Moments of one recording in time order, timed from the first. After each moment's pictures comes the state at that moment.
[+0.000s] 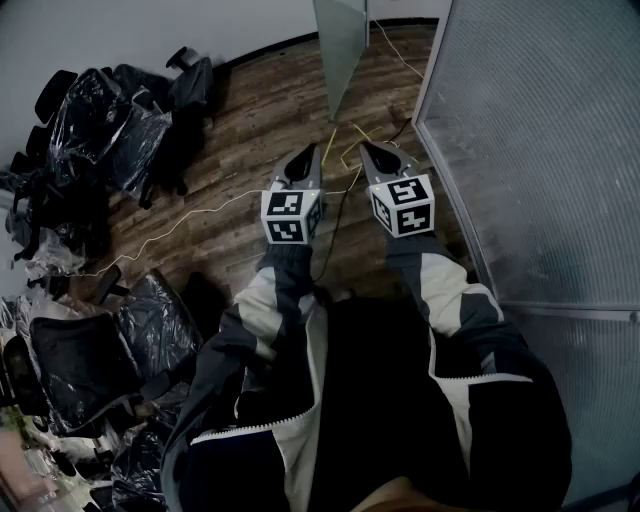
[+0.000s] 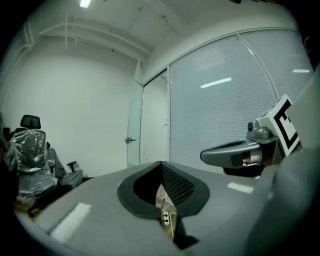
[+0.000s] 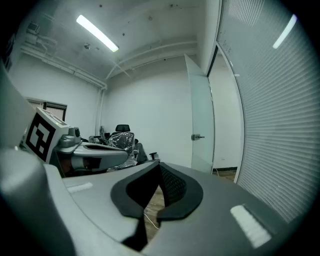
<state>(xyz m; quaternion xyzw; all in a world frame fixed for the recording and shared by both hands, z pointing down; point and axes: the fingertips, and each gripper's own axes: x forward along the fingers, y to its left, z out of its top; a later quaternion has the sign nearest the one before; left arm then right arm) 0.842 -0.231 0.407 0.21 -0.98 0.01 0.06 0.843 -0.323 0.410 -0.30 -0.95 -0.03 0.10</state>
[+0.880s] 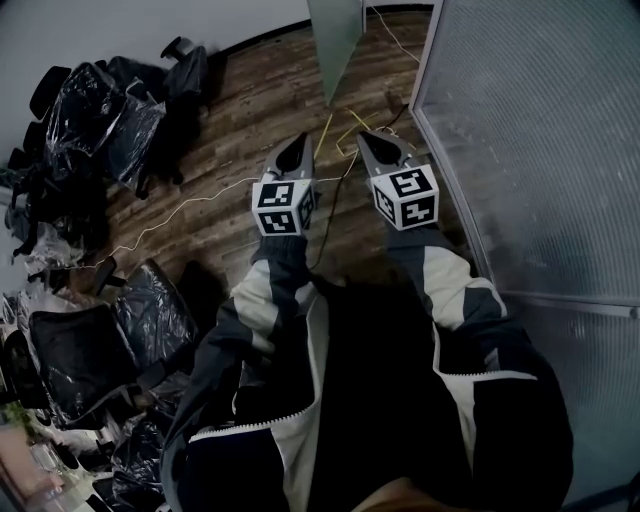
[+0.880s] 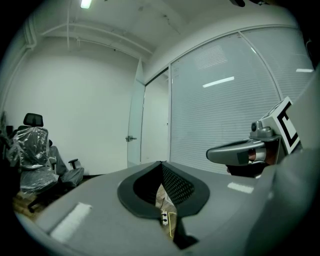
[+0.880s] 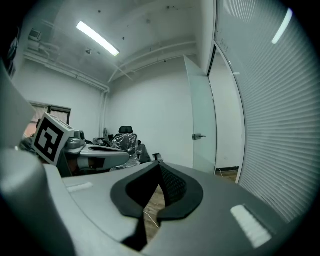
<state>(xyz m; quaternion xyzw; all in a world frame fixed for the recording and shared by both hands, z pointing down) 0.841 -0.248 0.411 0.20 -0.98 0.00 0.07 0.847 -0.349 0.410 -0.32 -0.94 -0.02 0.10</state>
